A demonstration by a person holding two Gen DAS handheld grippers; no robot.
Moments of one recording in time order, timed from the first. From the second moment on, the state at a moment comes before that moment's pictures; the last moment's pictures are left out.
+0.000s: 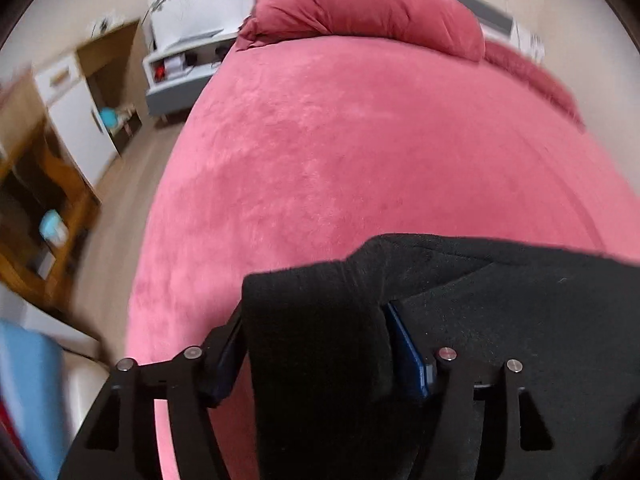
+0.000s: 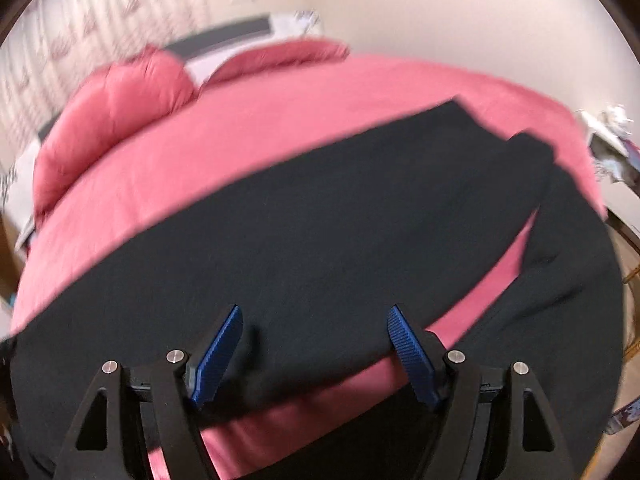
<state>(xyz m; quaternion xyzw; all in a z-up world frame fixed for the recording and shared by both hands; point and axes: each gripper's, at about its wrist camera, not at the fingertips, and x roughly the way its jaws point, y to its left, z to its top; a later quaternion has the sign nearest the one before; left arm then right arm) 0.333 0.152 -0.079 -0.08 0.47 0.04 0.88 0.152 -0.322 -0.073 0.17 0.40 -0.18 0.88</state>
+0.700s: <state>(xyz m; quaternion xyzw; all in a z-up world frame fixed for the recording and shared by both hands) 0.156 0.139 -0.110 -0.08 0.50 -0.04 0.86 0.048 -0.262 -0.071 0.22 0.42 -0.13 0.87</state>
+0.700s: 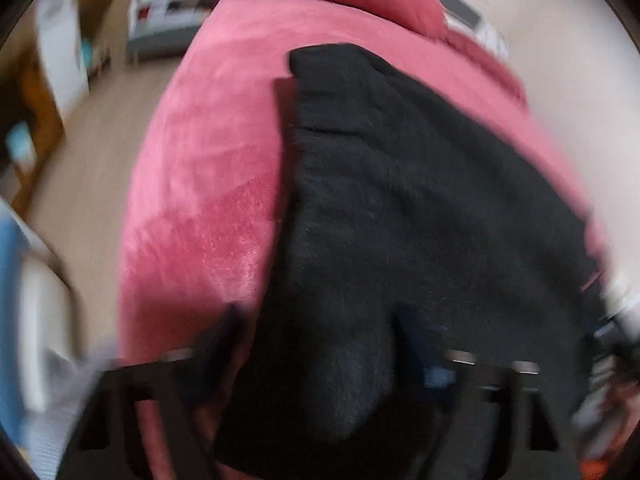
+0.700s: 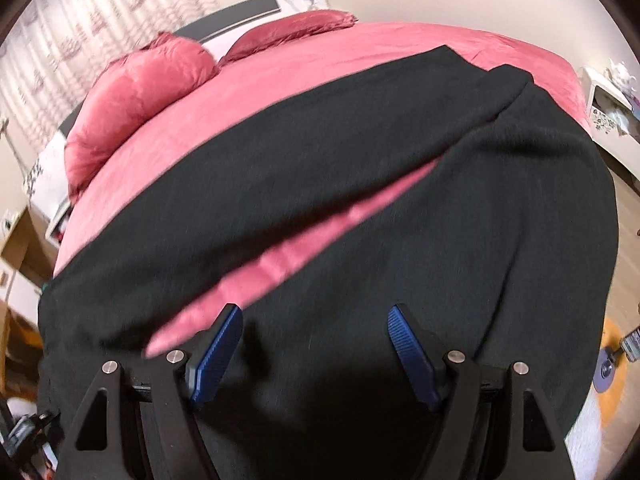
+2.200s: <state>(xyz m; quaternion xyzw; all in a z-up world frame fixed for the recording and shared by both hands) 0.207 0.017 -0.118 0.01 0.41 -0.07 0.91 0.079 -0.654 -0.049 0.28 0.40 -0.29 0.82</state>
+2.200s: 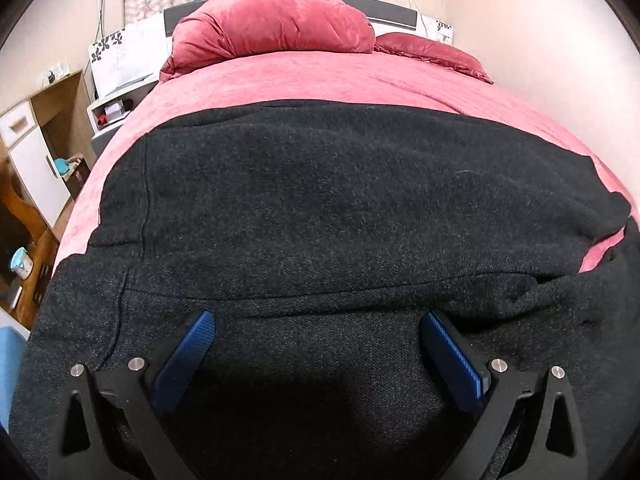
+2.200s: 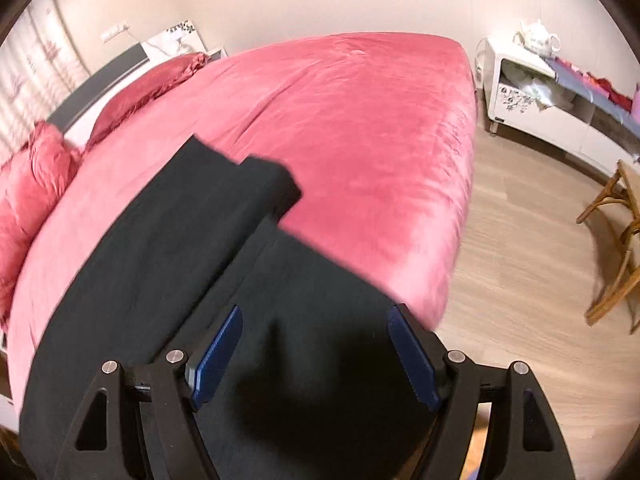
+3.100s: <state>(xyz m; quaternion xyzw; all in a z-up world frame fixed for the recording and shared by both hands) 0.203 0.011 -0.121 0.02 0.41 -0.06 0.91 0.071 -0.675 -0.052 0.30 0.36 -0.29 0.83</state>
